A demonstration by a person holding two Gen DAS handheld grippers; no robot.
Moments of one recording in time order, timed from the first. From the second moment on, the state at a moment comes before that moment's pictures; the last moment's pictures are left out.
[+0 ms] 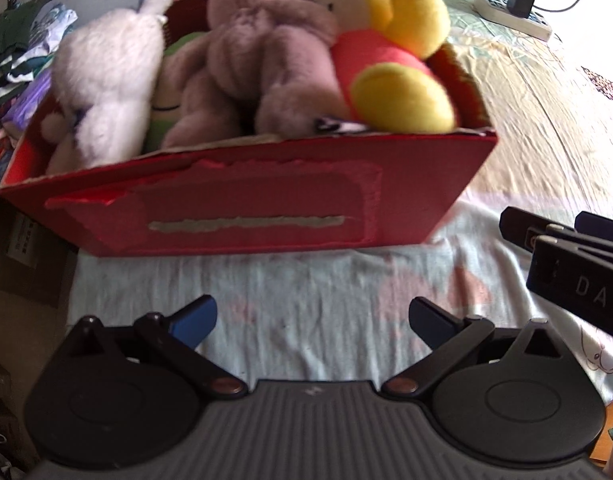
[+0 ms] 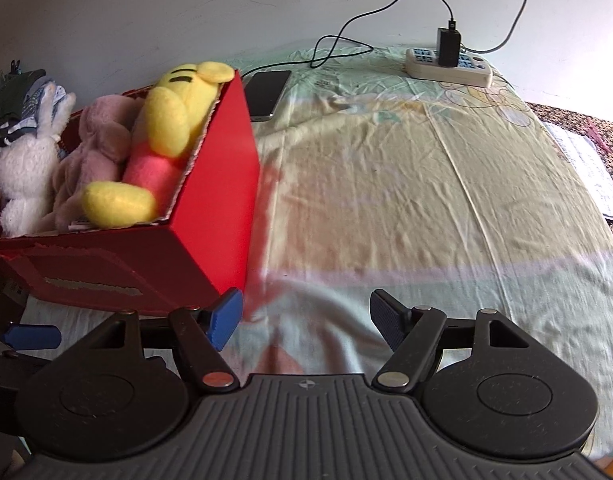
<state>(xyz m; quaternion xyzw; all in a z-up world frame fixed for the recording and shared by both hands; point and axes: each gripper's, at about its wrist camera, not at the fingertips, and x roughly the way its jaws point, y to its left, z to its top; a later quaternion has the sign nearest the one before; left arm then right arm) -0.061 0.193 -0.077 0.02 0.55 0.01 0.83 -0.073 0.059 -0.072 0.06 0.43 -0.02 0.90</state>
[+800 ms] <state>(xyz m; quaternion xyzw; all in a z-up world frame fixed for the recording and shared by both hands) -0.072 0.257 -0.023 0.04 0.50 0.02 0.86 -0.085 0.128 -0.021 0.06 0.39 0.03 0.92</state>
